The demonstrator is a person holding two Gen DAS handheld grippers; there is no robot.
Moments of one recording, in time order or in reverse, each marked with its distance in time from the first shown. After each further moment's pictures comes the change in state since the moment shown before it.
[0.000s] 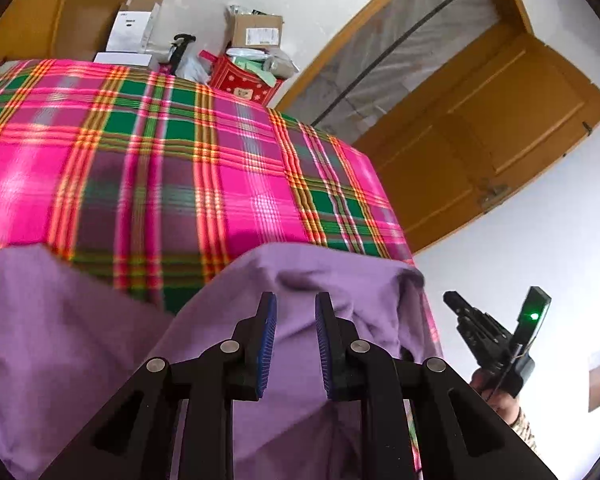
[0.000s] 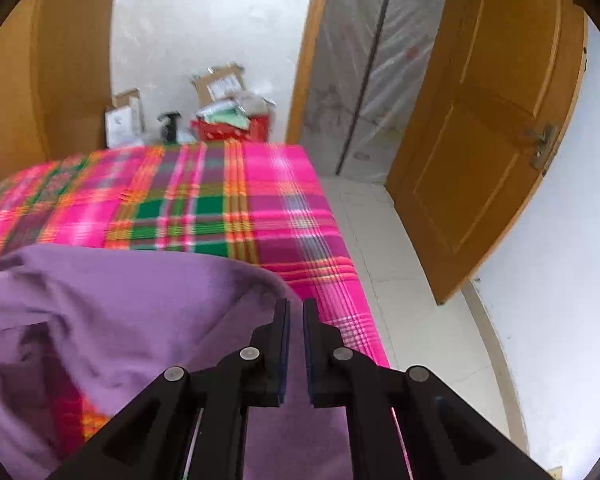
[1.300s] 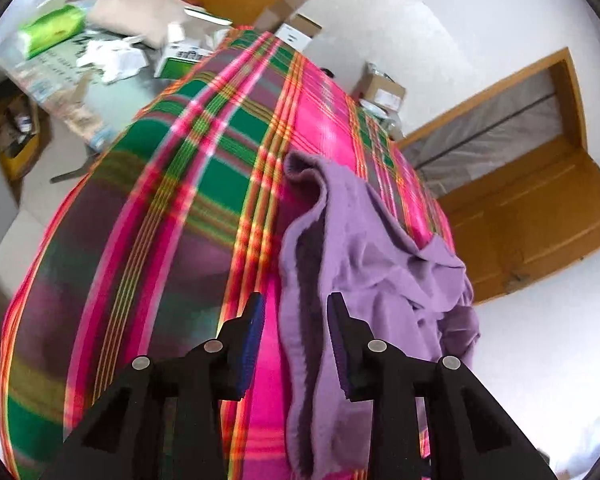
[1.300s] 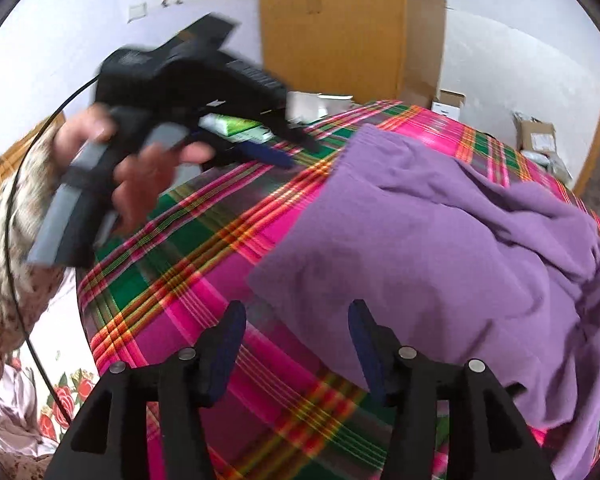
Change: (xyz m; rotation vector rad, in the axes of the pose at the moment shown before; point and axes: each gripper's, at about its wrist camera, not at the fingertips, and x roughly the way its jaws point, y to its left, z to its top) left arm -0.189 0.209 -0.138 -0.360 -0.162 0.099; right arm -0.211 0.359 -0.203 -0.566 -0.025 0.735
